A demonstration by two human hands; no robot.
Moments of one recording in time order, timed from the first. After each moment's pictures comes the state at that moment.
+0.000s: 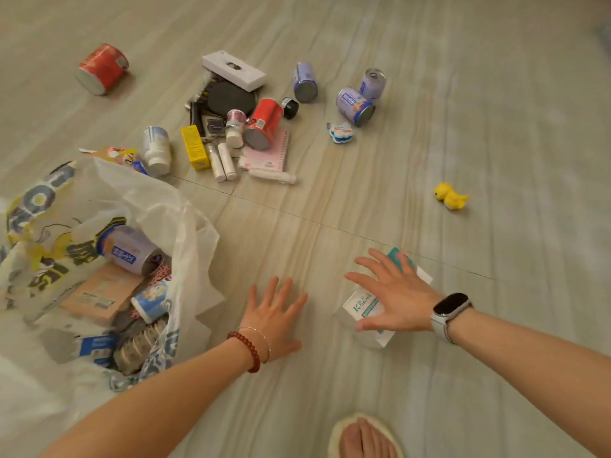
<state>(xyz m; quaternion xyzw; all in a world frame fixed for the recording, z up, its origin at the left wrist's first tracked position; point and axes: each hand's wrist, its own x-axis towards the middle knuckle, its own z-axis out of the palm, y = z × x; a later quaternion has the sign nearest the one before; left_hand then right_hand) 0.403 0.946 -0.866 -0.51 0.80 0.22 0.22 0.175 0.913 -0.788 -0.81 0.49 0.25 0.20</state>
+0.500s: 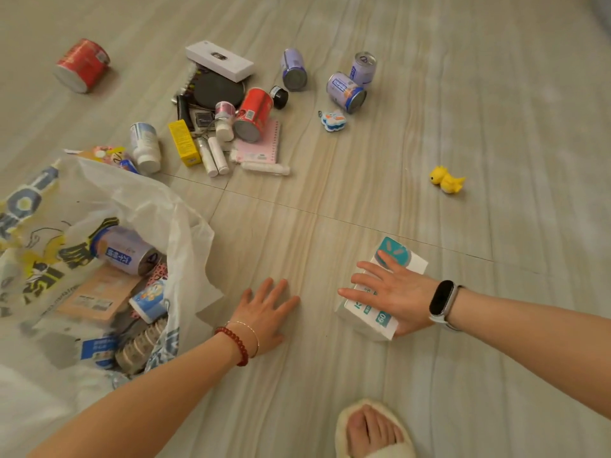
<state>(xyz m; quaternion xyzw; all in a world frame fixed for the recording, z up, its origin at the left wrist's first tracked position) 0.423 0.947 -0.868 -0.46 0.83 0.20 0.24 0.169 0.919 -0.789 -0.89 0.29 0.33 0.06</state>
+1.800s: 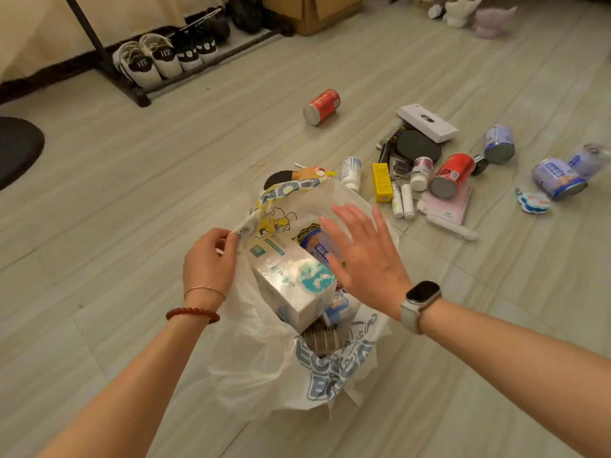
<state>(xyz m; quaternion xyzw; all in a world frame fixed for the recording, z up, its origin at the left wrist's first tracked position) 0.698 0.978 -0.759 -0.86 0.33 0.12 -0.36 0.496 0.882 -0.767 -0.93 0.32 -0.17 0.01</state>
